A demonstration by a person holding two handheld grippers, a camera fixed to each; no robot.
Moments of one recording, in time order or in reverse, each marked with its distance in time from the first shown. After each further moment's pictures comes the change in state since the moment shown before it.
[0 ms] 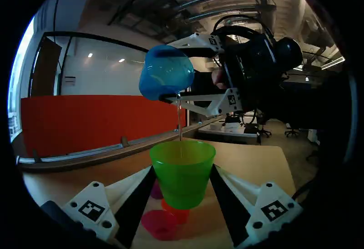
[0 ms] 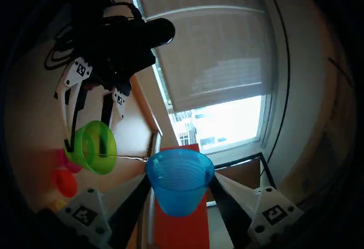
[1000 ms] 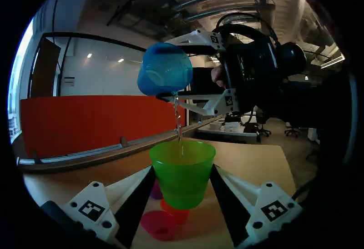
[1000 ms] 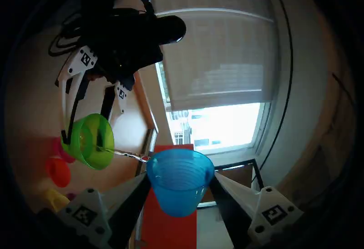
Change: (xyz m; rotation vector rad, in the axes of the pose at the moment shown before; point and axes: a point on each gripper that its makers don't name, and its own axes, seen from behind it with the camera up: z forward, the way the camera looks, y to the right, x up) left arm -0.003 0.002 0.003 -0.003 -0.003 0.006; right arm -0.001 0.006 -0.003 -0.021 -0.010 -0.097
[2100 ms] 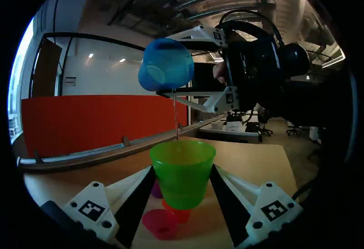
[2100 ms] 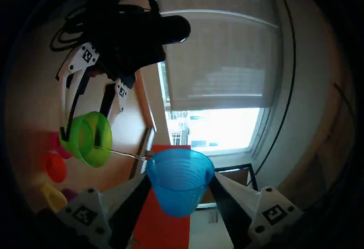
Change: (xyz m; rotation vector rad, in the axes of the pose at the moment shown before) left arm -0.002 -0.003 -0.002 0.014 0.000 0.002; right arm 0.010 0.003 -0.001 -0.009 0.000 -0.065
